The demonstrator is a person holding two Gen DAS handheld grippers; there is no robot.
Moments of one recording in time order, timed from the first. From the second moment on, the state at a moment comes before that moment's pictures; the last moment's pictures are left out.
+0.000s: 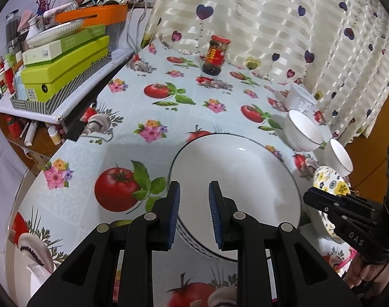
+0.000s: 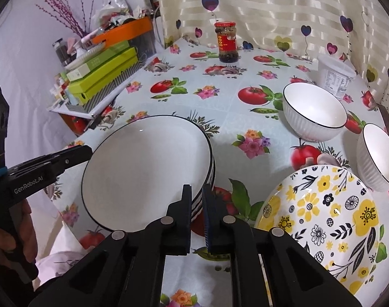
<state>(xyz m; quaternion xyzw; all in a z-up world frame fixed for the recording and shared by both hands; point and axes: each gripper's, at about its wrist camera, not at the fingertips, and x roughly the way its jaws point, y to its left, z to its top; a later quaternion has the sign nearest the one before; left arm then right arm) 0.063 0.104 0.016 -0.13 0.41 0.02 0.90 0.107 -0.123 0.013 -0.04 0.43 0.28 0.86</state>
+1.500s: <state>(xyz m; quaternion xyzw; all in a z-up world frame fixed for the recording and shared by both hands) 0.127 -0.036 0.046 -0.03 0.44 -0.17 0.88 0.120 -0.240 0.050 0.07 0.42 0.20 0.89</state>
